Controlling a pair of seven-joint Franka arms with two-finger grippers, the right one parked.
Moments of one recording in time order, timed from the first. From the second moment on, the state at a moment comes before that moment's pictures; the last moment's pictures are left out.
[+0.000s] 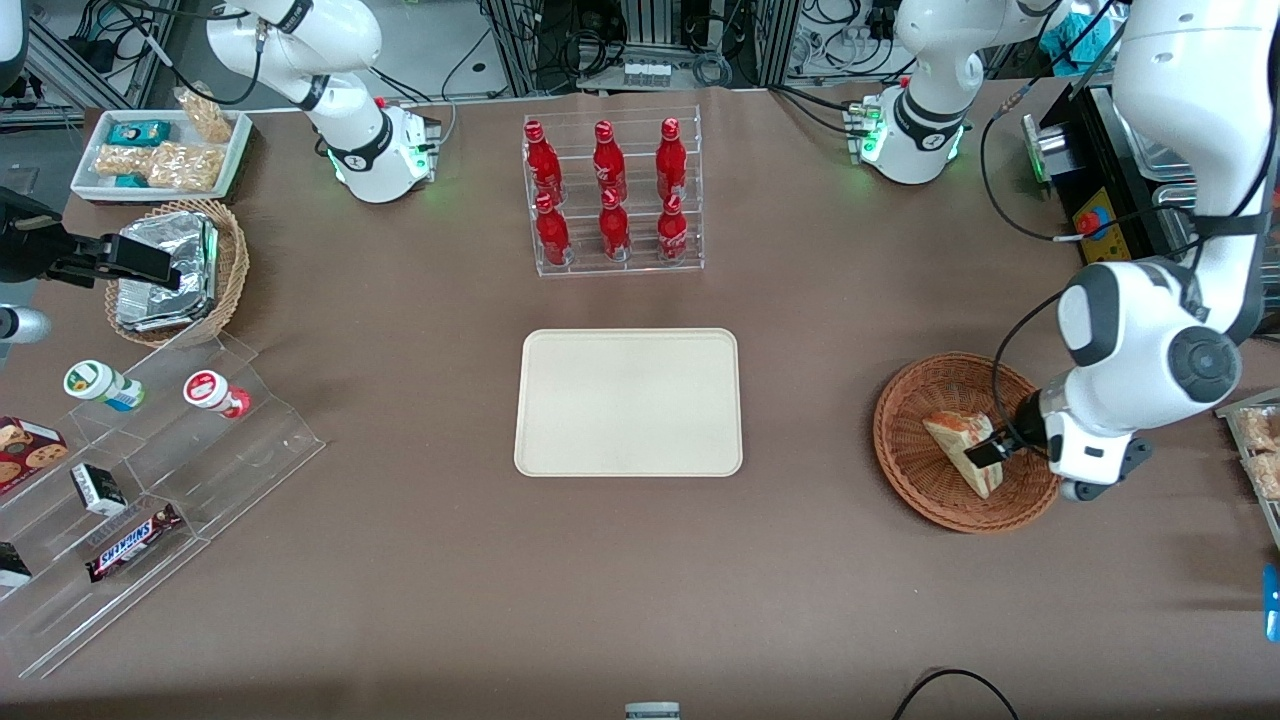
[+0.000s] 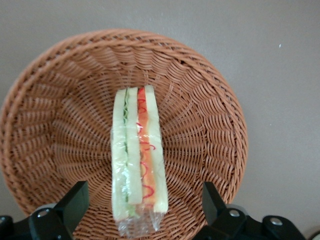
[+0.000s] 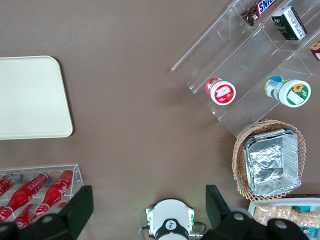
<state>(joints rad) 0.18 0.41 -0.22 -1.88 0.00 2.22 -0.57</state>
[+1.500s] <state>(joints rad) 0.16 0.42 -0.22 -1.93 0.00 2.24 -0.66</state>
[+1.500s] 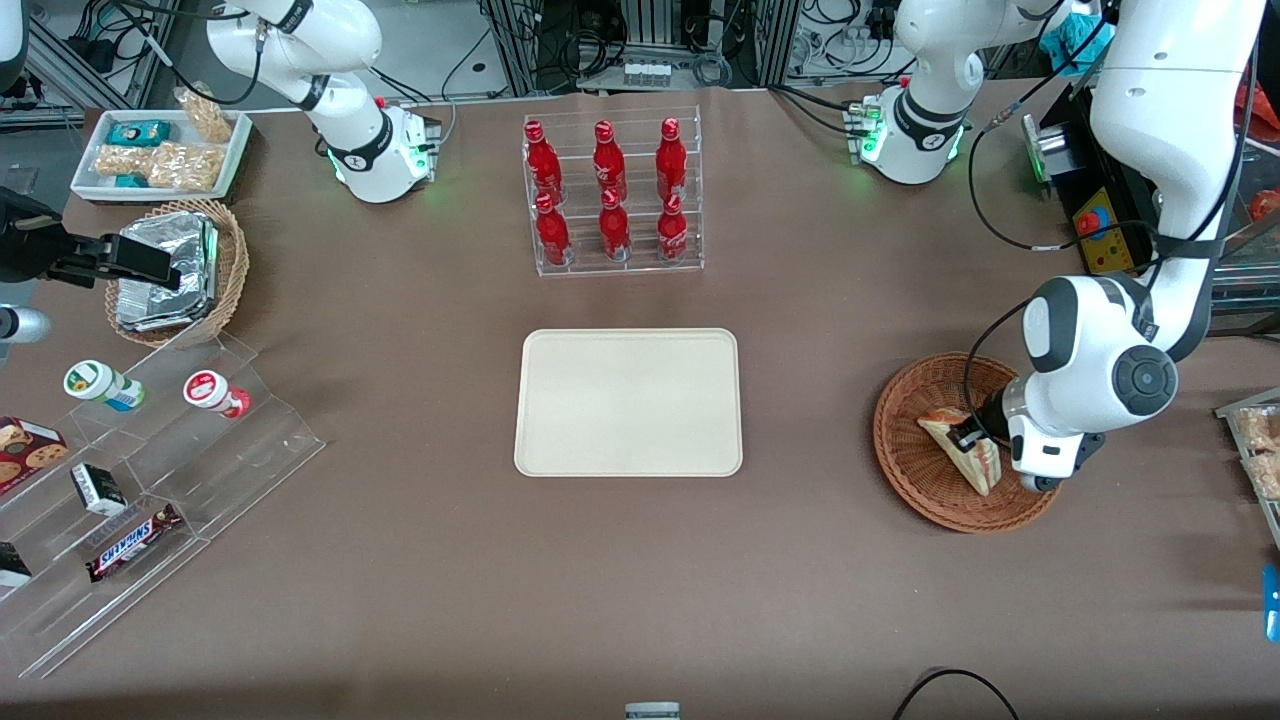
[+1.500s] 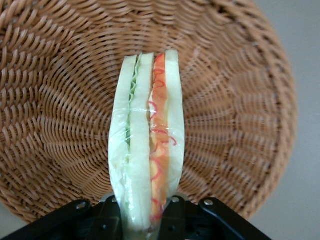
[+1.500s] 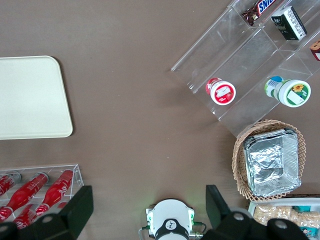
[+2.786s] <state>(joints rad) -0.63 0.57 -0.23 -1.63 0.02 2.11 -0.94</state>
